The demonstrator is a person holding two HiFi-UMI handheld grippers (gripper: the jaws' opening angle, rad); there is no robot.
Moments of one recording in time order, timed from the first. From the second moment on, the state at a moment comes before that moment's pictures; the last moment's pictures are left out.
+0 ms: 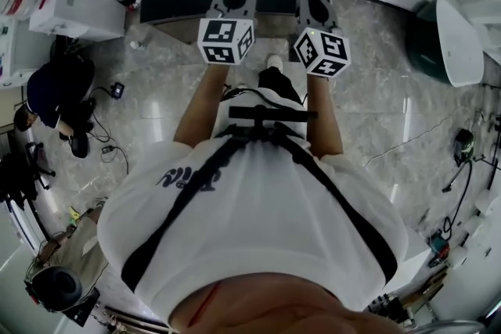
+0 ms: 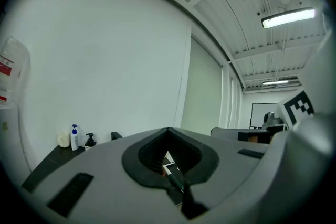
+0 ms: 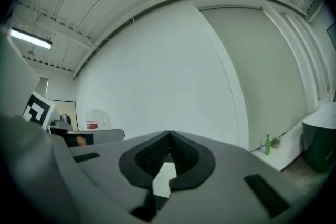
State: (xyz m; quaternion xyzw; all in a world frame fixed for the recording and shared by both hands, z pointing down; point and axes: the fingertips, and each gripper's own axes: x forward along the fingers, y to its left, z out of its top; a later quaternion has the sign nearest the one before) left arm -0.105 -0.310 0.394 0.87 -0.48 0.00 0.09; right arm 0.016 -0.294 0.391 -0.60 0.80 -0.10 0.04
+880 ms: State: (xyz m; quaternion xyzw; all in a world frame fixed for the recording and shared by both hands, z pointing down) left arm 0.017 -0.510 0.538 0.87 -0.46 0.10 0.18; right arm 0.146 -0.500 0.593 -0.57 0.77 -0.24 -0.15
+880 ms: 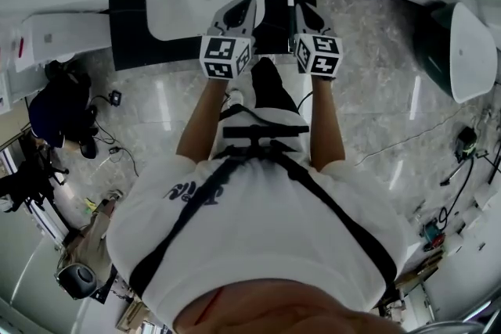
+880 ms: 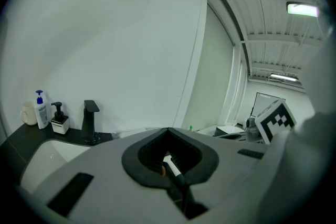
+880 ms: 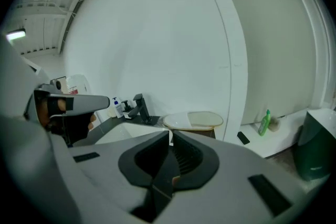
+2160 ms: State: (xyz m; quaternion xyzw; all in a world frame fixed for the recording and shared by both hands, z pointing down) left arm 0.012 -0.539 0.649 0.83 -0.47 0.15 0.26; right arm 0.151 -0.570 0.786 -0.58 0.66 -0.37 -0.31
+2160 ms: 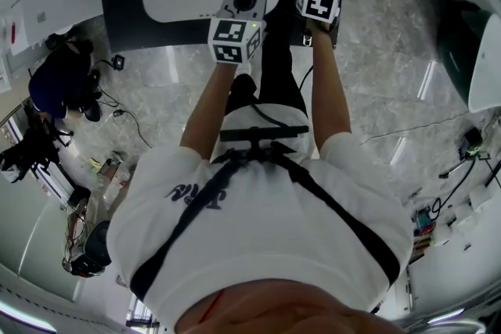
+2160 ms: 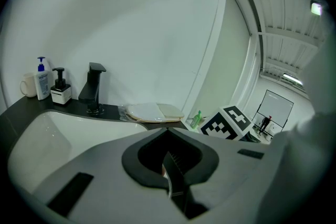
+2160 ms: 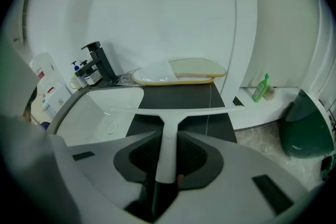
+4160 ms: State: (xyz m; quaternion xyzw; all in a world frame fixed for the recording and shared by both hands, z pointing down) left arm -0.115 -0.396 0.386 0.86 -0.50 0.00 0.10; right arm 0.033 -0.403 0.369 -0.61 0.78 -0.09 0.04
